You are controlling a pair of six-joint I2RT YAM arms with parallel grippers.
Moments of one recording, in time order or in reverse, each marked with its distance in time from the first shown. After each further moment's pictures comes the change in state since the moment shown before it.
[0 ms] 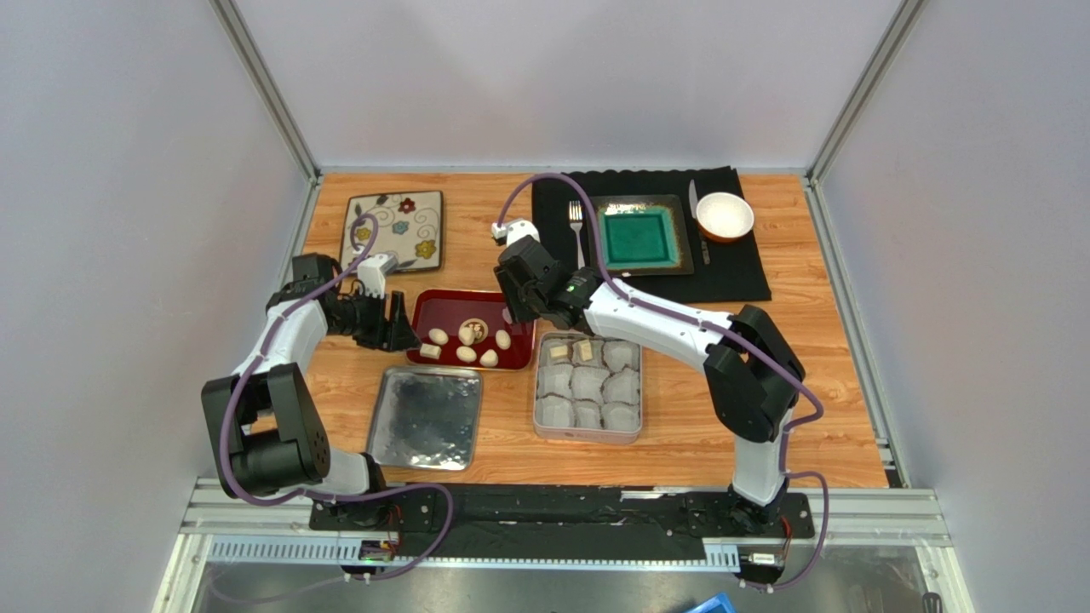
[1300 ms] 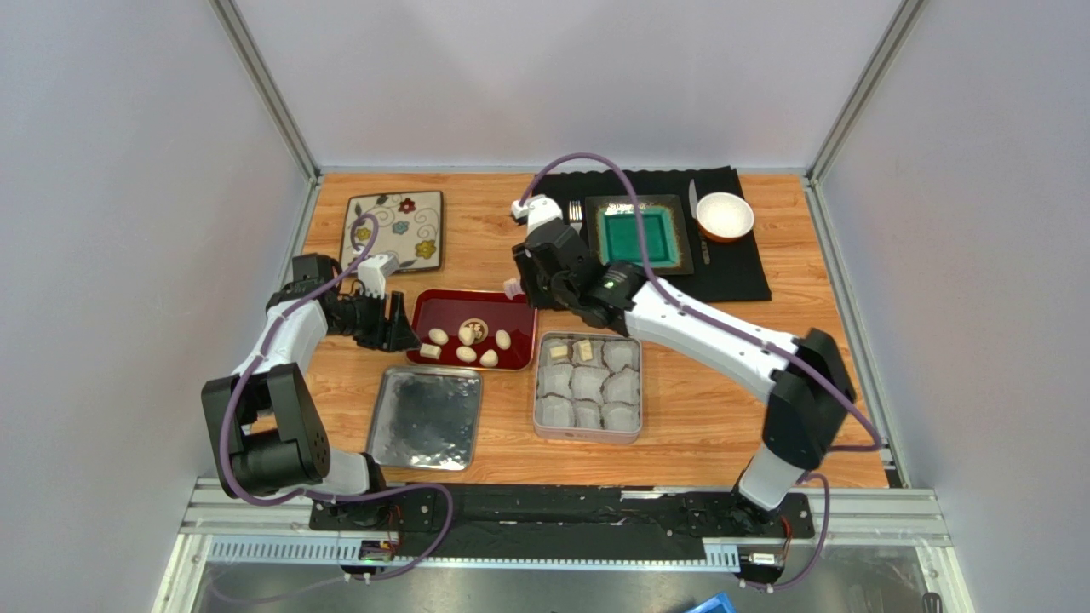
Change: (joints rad) left arm 0.000 0.000 0.000 -0.005 0.004 0.005; right arm -0.006 -0.173 -0.025 -0.027 -0.001 -0.035
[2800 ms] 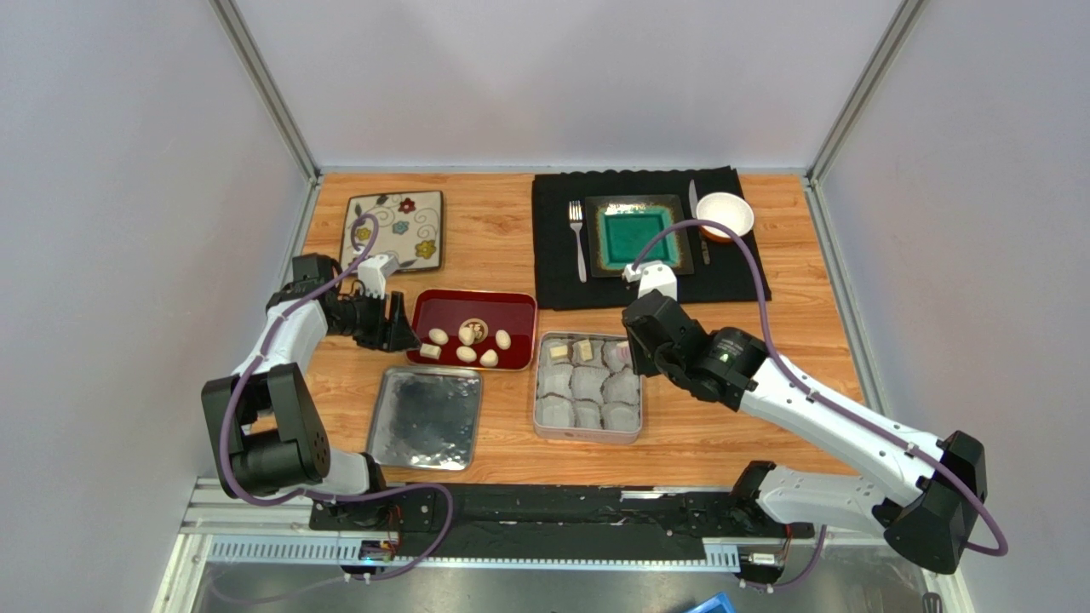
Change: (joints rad) left arm 0.000 0.000 0.000 0.000 0.000 0.003; right arm -0.013 -0.613 -0.504 -0.335 0.178 0.150
